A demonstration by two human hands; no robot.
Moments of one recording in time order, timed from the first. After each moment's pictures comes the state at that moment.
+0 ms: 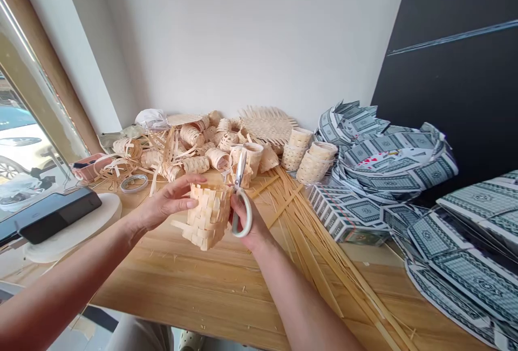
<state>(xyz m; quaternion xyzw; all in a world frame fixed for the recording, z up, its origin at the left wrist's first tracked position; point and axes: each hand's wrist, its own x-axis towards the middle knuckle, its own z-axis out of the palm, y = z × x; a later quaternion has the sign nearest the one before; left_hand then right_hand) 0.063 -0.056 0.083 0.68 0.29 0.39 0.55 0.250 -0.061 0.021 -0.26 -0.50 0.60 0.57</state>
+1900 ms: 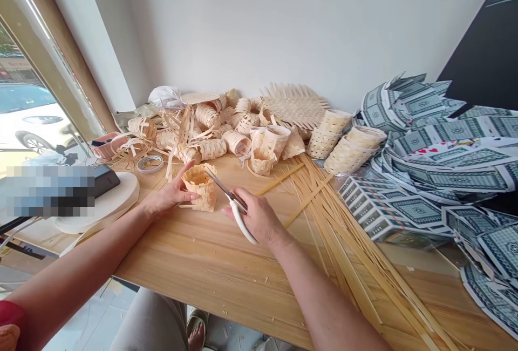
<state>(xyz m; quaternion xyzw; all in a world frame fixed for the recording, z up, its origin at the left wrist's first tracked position) 0.012 -0.020 0.008 0.62 0.34 0.41 0.57 0.245 -0.068 0.016 -0.45 -0.78 0.25 0.35</state>
